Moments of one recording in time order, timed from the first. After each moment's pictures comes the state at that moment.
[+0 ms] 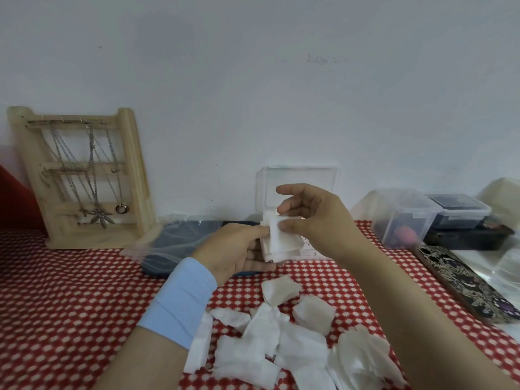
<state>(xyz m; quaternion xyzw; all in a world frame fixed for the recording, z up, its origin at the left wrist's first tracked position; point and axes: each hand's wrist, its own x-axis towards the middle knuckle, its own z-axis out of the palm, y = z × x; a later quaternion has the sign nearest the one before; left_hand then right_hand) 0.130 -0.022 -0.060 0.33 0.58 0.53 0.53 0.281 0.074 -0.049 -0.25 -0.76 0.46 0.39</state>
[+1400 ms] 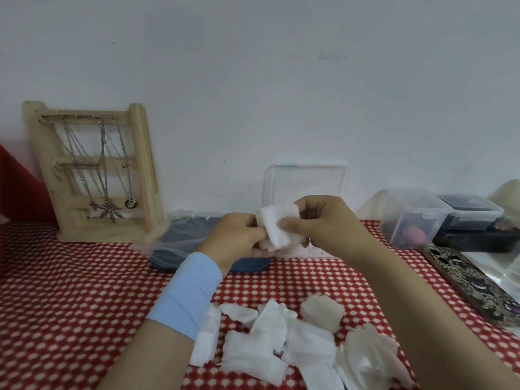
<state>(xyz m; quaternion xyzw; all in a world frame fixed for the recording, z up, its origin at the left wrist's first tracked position) 0.118 -0.016 -0.066 0.37 0.64 0.54 0.41 0.280 0.066 -0.045 -0.31 -0.79 0.44 0.31</state>
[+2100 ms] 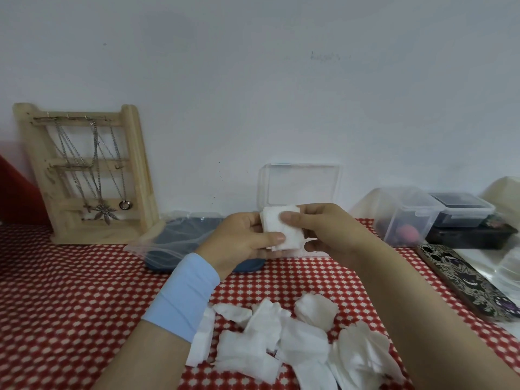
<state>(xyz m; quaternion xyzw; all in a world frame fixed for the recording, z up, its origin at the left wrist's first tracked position) 0.129 -0.018 -0.064 0.40 0.55 0.55 0.48 0.290 0.080 -0.052 -0.35 -0.69 0.59 0.23</state>
